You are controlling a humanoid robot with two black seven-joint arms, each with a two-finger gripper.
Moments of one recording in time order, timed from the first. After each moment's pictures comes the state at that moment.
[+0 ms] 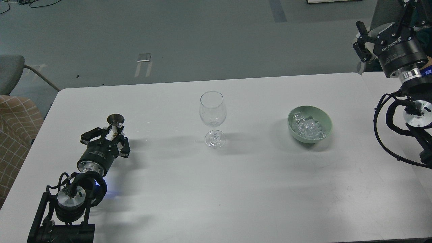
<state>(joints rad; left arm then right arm) -0.12 -0.04 -1.83 -1.08 0.34 -0.20 0.28 0.66 -0.49 0.96 0.87 -0.22 0.33 0.46</state>
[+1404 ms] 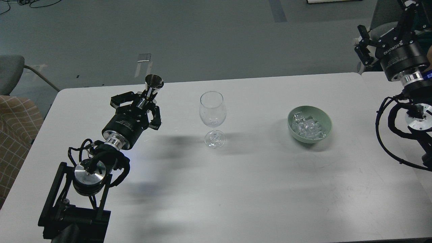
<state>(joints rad) -0.15 -0.04 -1.52 -1.49 0.28 0.04 0.30 0.64 -0.50 0.96 0.87 -0.22 0.33 0.46</state>
